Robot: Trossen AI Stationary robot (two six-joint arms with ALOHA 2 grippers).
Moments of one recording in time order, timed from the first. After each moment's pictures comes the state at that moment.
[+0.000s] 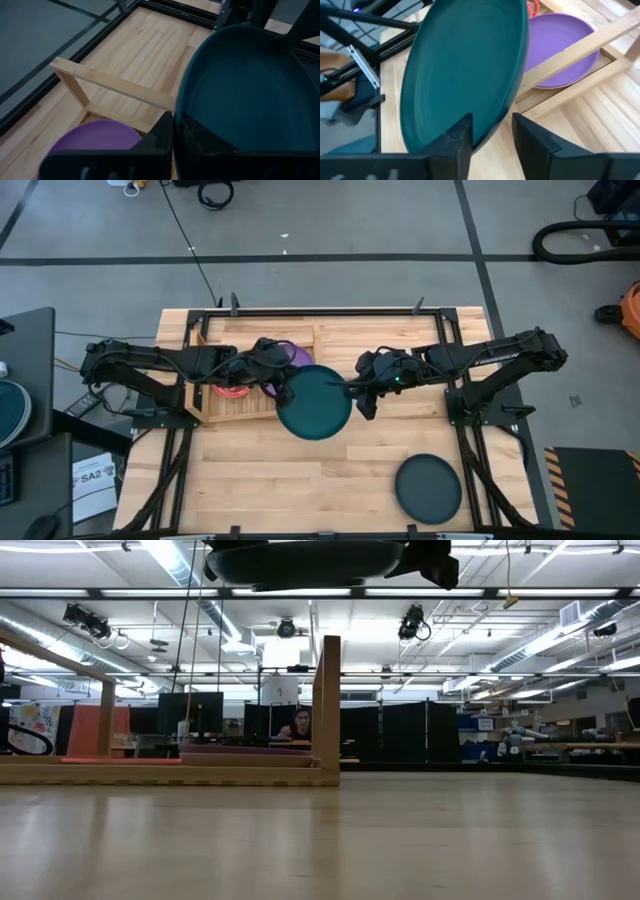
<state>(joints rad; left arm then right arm) -0.09 1.31 1.22 -0.55 -0.41 -0.39 0.14 1.34 1.22 -0.55 0.15 0.55</state>
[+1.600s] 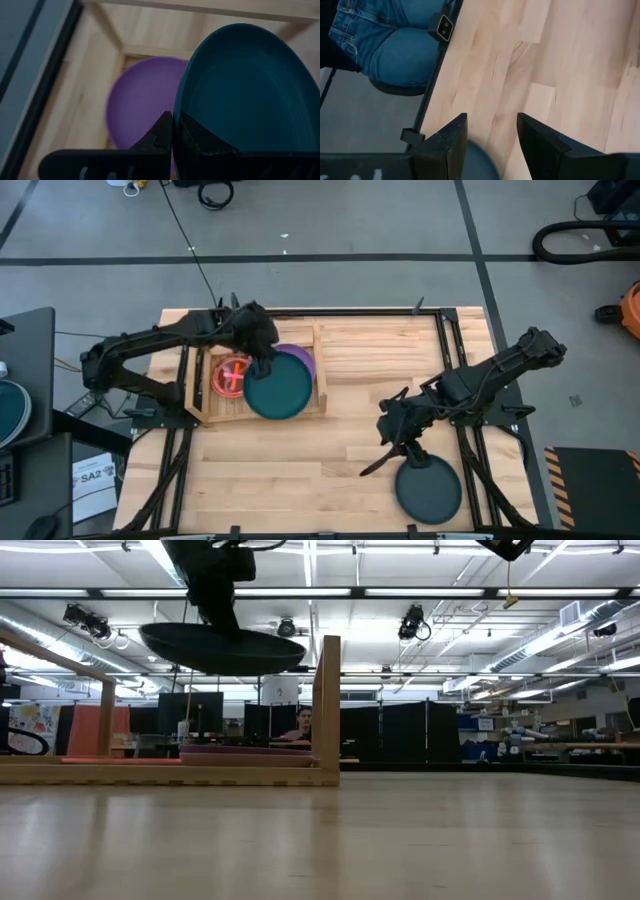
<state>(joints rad) 0.35 1.31 1.22 -0.86 0.00 0.12 0.43 1.34 1.22 -0.83 -0.20 0.26</state>
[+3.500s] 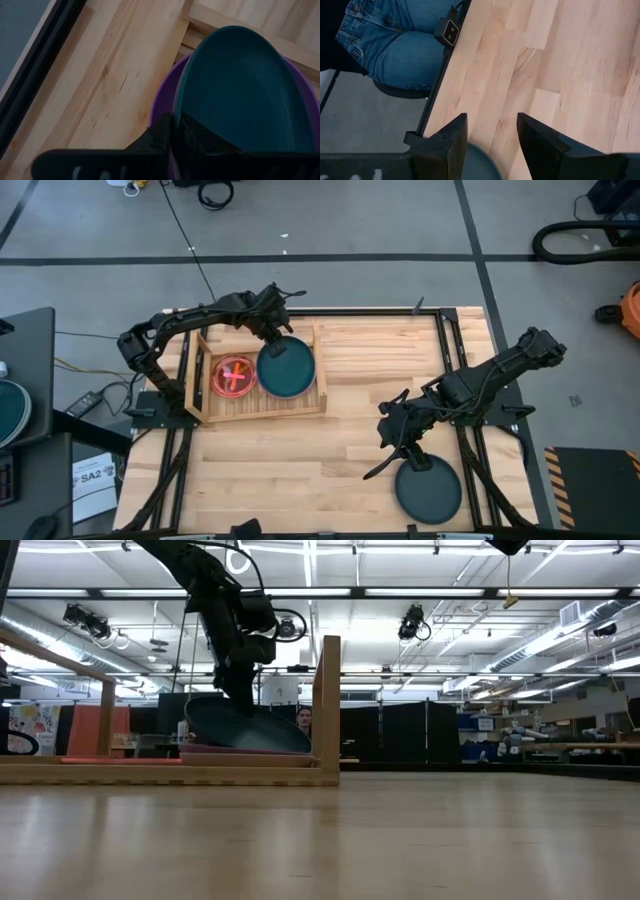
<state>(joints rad) 0.62 1.65 1.22 -0.71 0.07 0.14 0.44 1.34 1.22 -0.80 -0.20 0.26</state>
